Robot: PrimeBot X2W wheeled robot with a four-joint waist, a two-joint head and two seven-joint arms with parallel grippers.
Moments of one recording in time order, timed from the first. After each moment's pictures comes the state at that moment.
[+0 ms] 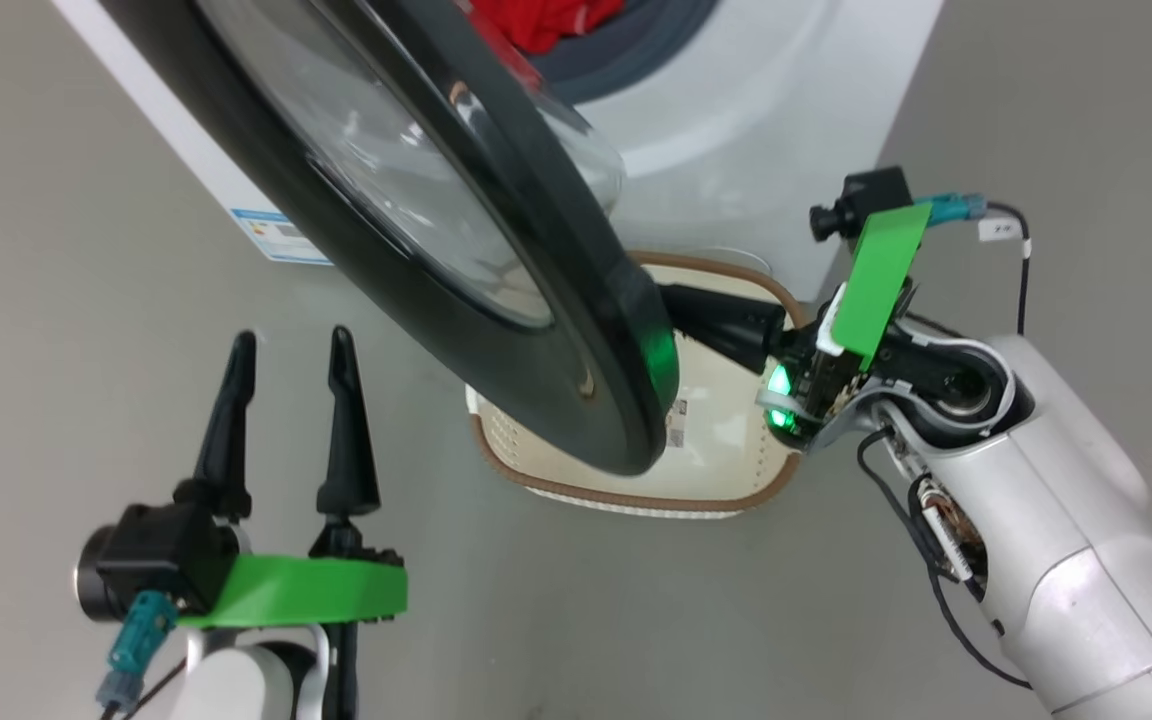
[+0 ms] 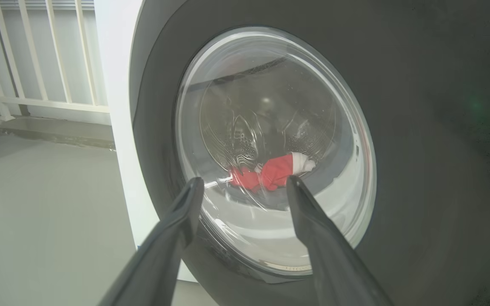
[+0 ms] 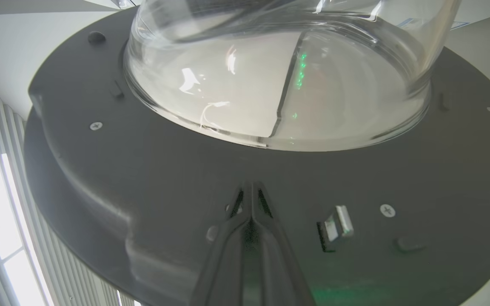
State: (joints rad) left arm -0.28 0.03 -0.15 0.05 -0.27 0.14 -0.25; right arm -0.78 -0.09 0.37 0.58 1.84 0.12 0.75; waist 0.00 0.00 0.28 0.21
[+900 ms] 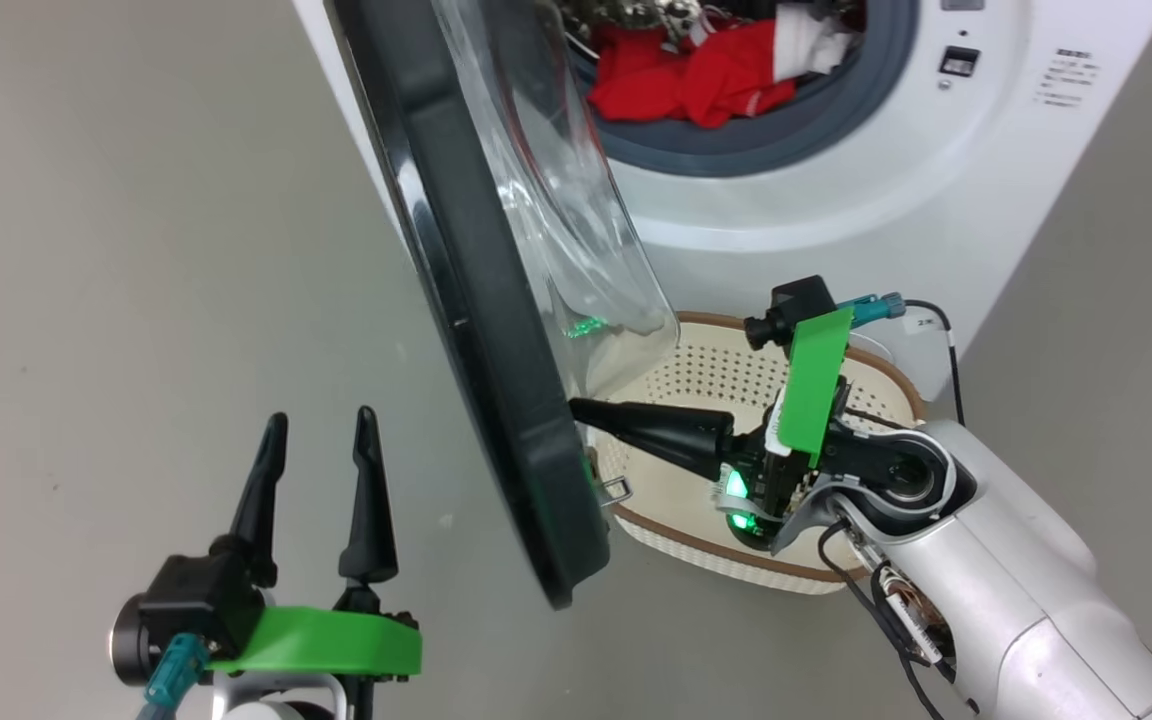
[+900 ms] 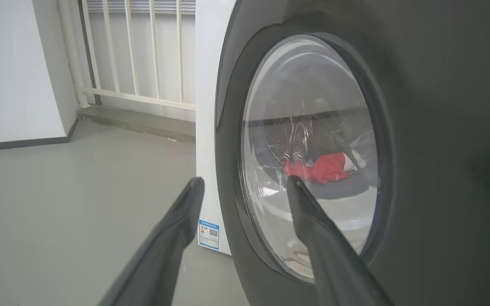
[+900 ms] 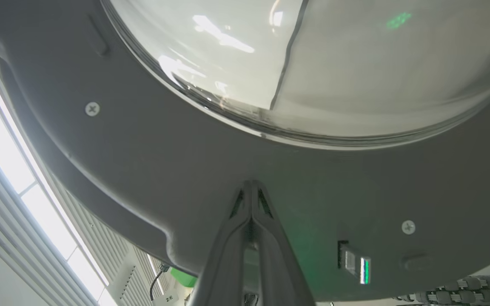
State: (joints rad) left arm -0.19 0.03 -0.18 0.11 -0.30 0.15 -0.25; right arm -0.67 -0.08 0.50 0.56 1.92 0.12 0.76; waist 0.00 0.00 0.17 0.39
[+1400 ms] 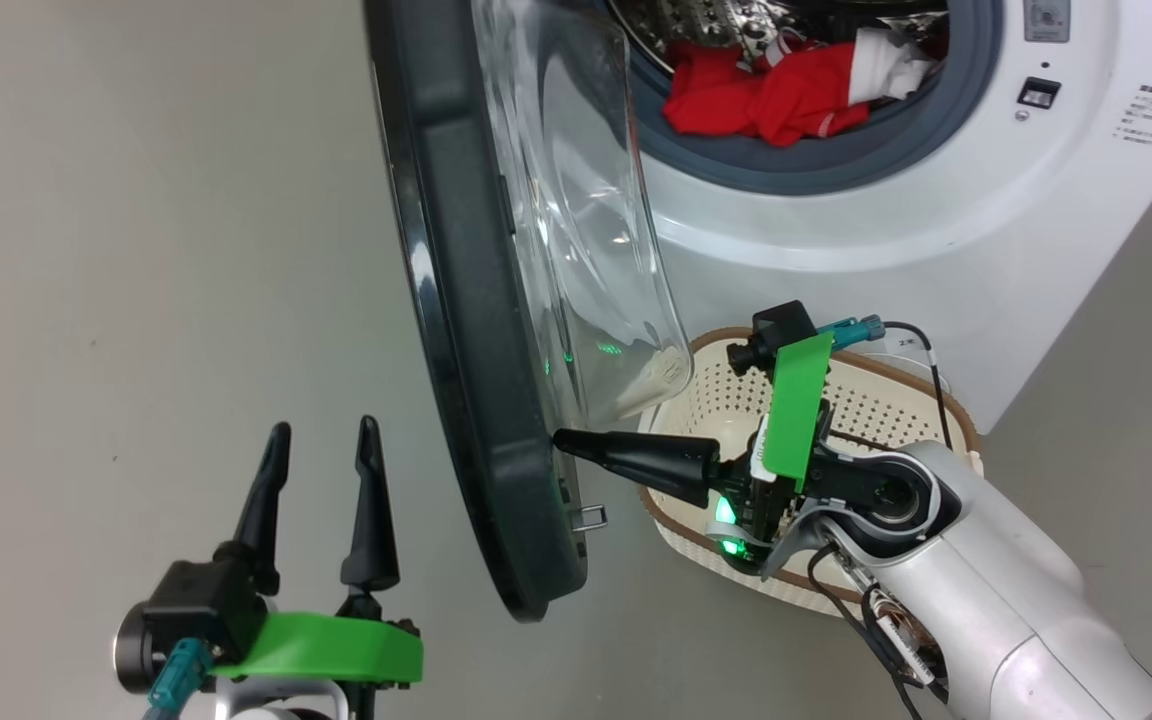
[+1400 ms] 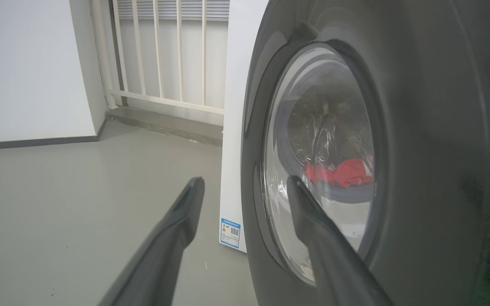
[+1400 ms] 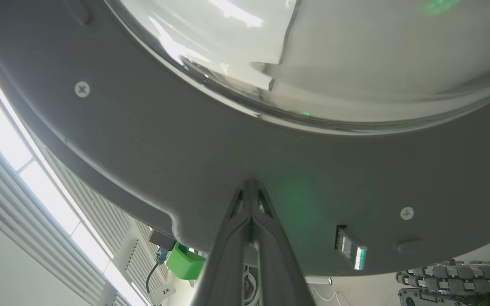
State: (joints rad) left arm -0.18 0.03 -0.18 0.12 -0.30 0.15 -0.25; right arm -0.65 -0.08 0.54 0.55 1.93 0.12 0.76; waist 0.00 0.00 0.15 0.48
